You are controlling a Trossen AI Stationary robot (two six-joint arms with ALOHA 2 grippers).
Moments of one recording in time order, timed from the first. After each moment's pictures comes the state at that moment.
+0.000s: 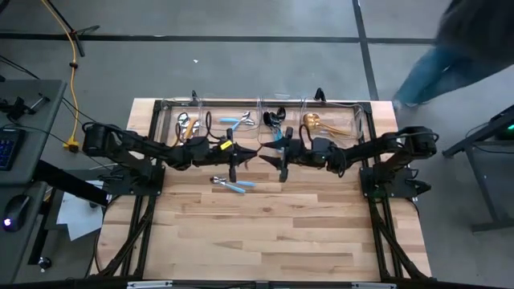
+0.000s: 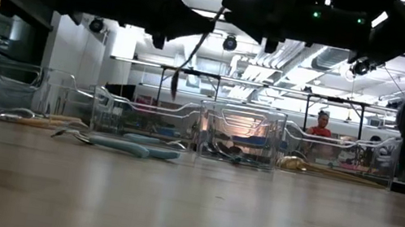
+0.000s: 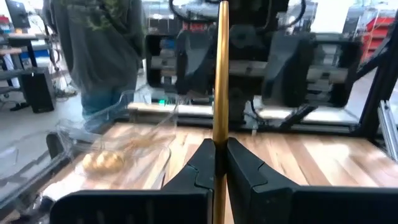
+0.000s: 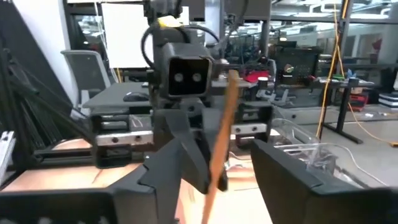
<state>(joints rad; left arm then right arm) 0.08 1.48 0.52 0.97 -0.04 -0.02 -0.04 1.56 0.66 1.01 0.08 -0.03</state>
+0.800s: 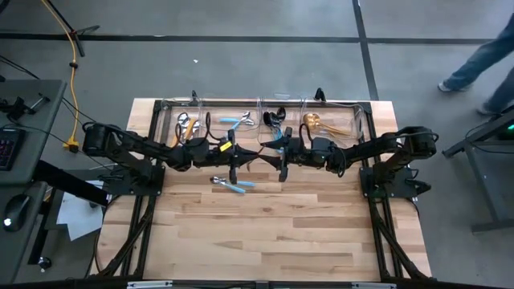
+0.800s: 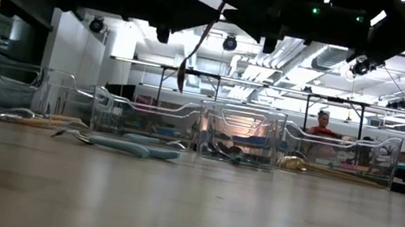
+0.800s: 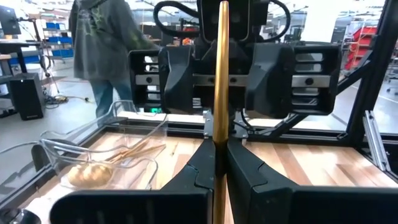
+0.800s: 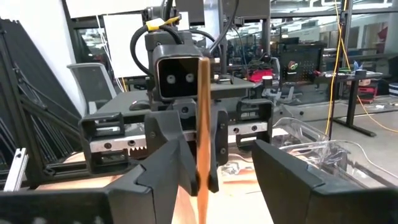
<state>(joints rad) 0.06 1.48 0.54 0.99 -0.03 -0.02 -0.04 1.57 0.67 1.02 0.08 0.05</state>
